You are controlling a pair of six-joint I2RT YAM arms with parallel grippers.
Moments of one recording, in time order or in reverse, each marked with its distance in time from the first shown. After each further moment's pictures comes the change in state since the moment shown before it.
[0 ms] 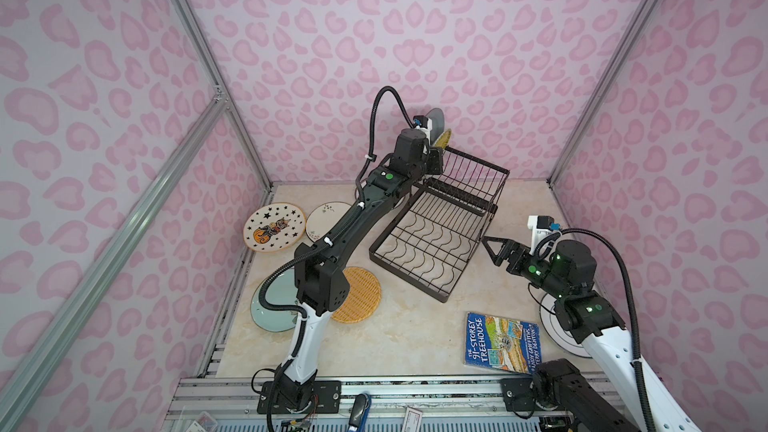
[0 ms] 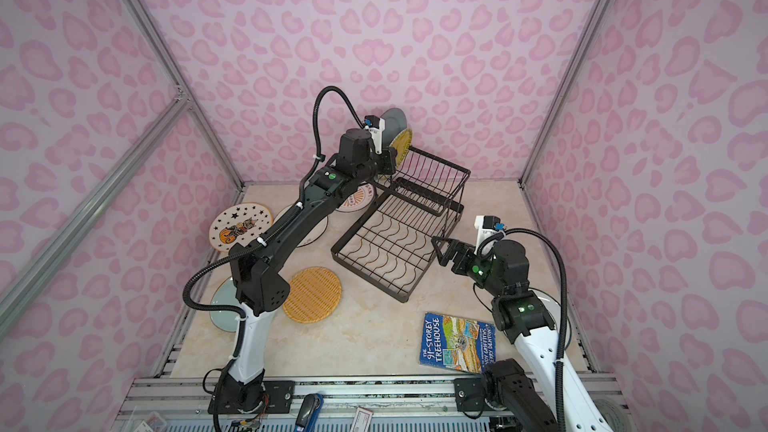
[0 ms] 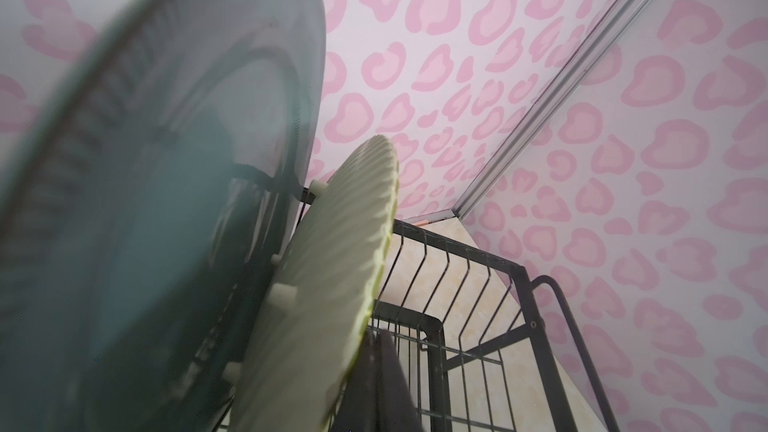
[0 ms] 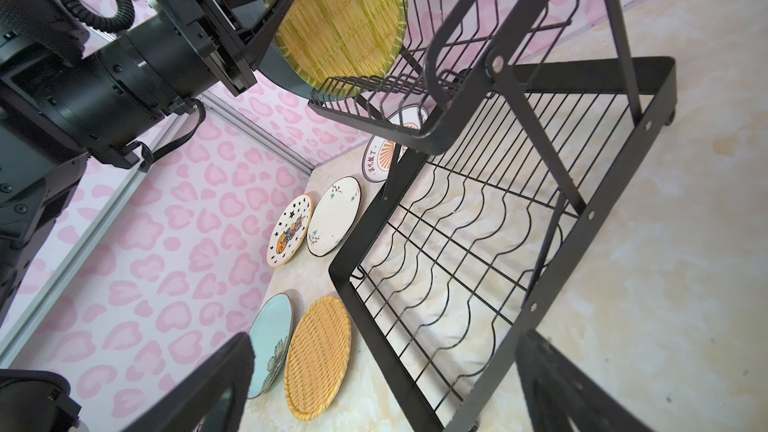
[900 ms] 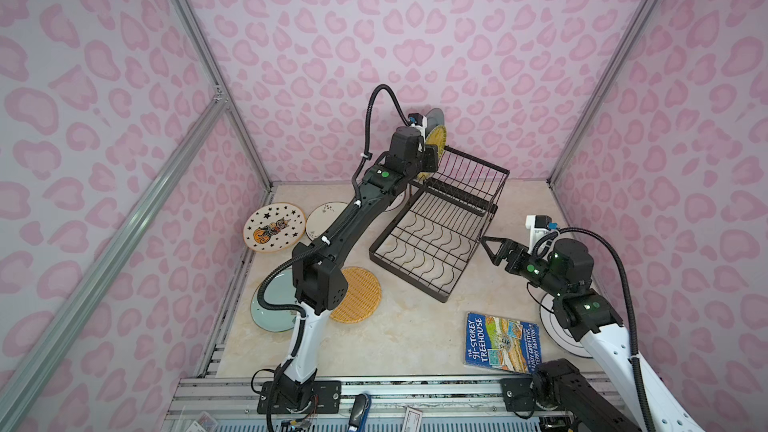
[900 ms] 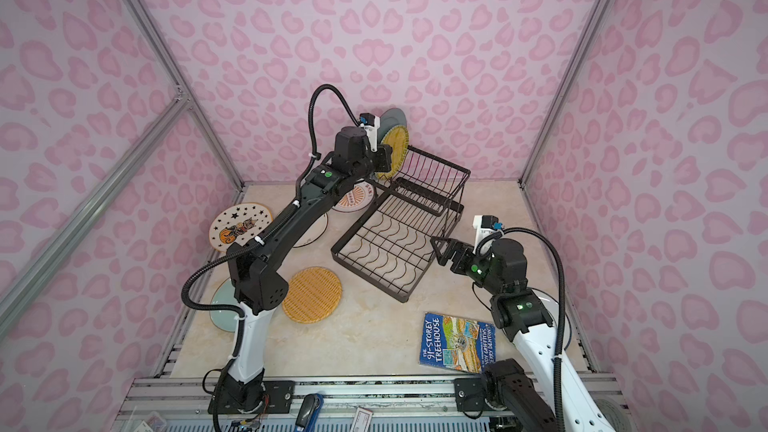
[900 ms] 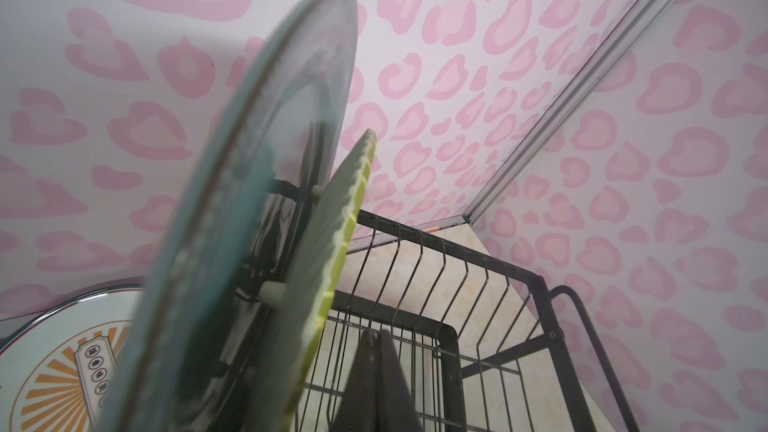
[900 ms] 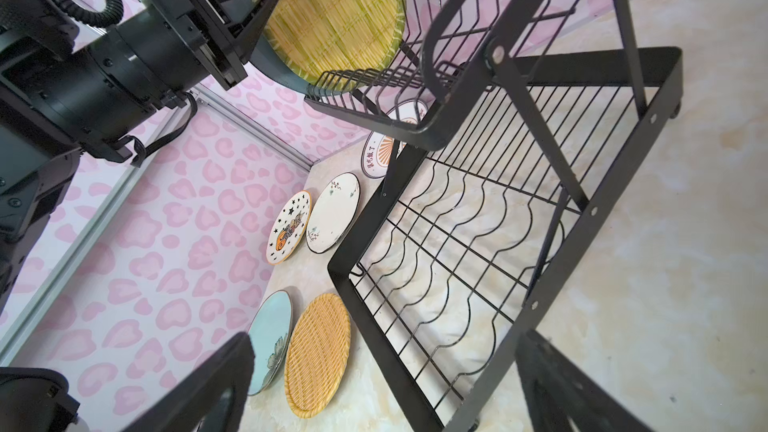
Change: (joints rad) left arm 0.024 -0.002 0.002 0.000 0.013 0.013; right arm 0.001 0.016 -0.001 0.007 -0.008 0.003
